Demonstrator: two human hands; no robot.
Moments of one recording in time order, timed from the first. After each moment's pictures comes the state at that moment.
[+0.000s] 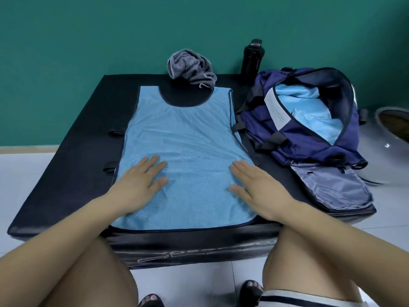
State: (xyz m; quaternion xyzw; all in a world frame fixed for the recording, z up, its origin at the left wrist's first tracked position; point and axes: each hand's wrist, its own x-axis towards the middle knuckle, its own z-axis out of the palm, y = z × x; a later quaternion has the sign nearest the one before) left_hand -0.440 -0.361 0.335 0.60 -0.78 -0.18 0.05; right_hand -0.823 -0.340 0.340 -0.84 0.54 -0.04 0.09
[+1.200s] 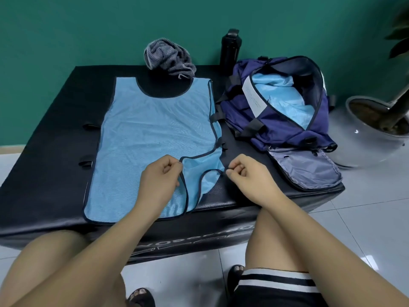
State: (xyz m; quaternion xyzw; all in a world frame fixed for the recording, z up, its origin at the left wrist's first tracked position) left_hand -0.571 -0.309 0.369 0.63 -0.50 -0.43 0.41; right_hand -0.829 -0.312 0.352 -0.64 0.66 -0.27 0.26
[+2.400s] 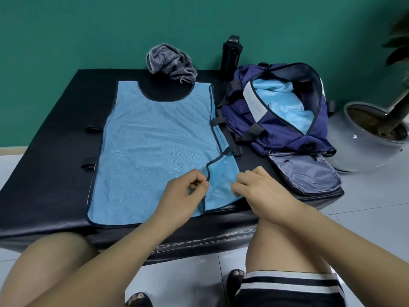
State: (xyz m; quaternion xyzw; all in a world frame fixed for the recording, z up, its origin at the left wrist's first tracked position) left_hand -0.595 -0.283 0.364 0.49 -0.63 -0.46 0.38; right_hand -0.857 -0.293 0.360 -0.90 0.43 -0.01 -0.10
